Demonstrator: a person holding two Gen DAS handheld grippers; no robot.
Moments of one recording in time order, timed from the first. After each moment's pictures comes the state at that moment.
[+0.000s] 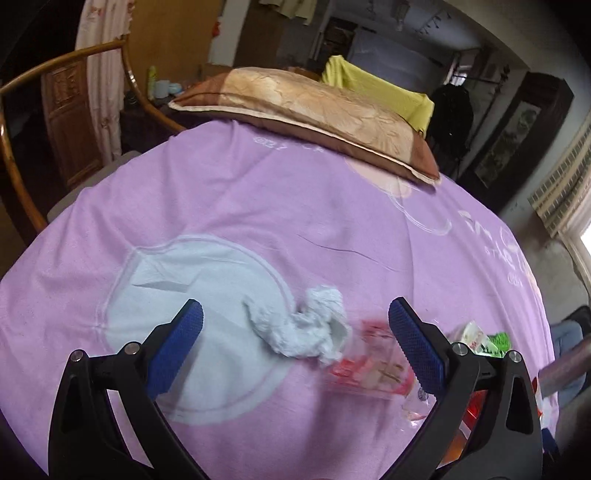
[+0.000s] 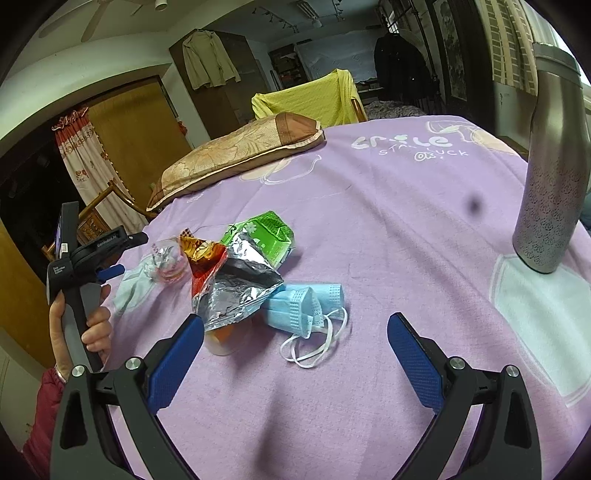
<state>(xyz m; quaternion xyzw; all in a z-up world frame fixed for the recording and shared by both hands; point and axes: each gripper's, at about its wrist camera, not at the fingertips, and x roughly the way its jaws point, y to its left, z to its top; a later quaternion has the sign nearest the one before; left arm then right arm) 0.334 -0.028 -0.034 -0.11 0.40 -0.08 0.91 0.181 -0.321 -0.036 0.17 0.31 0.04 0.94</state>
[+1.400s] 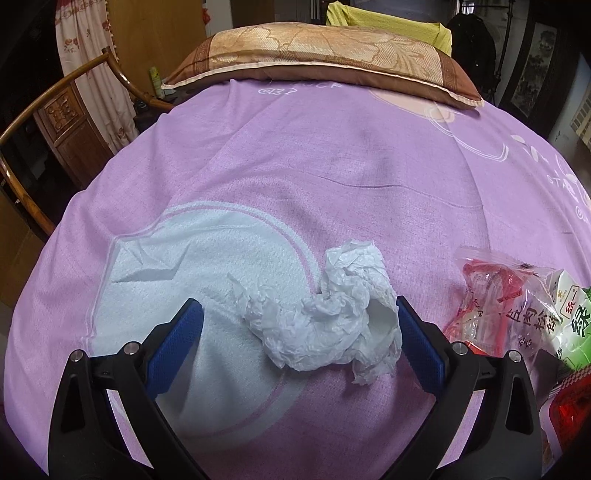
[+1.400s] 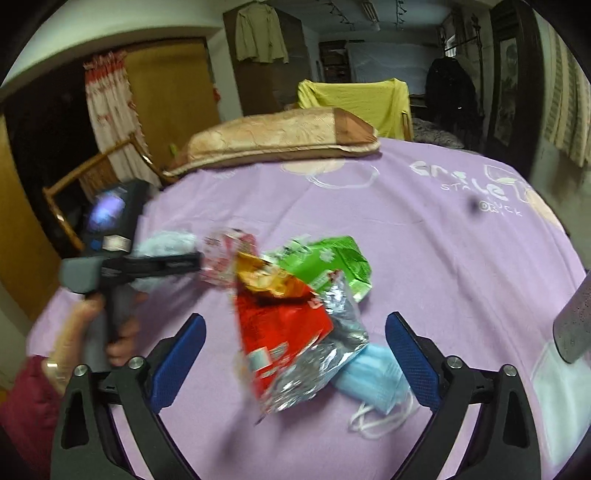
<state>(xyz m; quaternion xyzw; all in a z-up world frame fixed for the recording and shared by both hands) 0.361 -0.067 -0.084 0.03 0.46 -0.02 0.88 0.245 -0.247 -0.019 0.04 0.33 0.06 0.94</state>
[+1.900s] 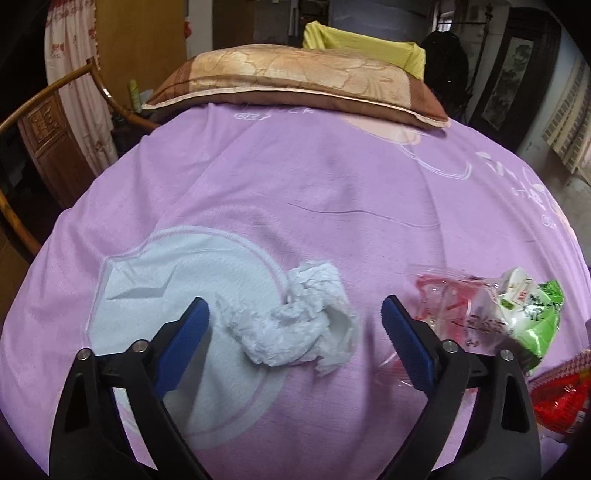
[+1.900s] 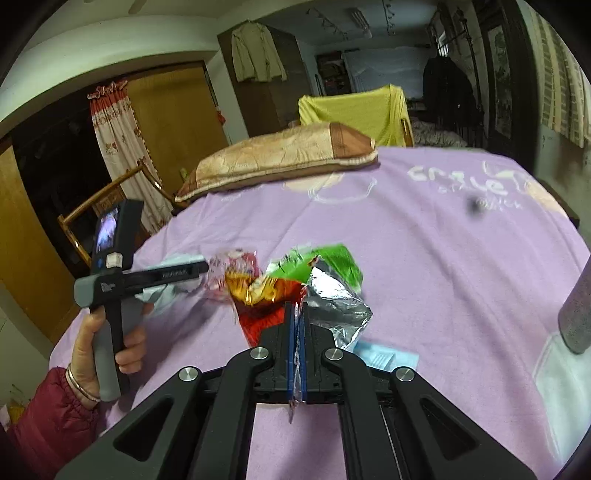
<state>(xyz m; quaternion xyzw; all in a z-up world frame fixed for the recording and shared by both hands) 0.349 -0.068 -0.063 0.00 0.44 -0.09 0.90 0.228 -0.273 -0.010 0.10 0.30 0.10 0.94</state>
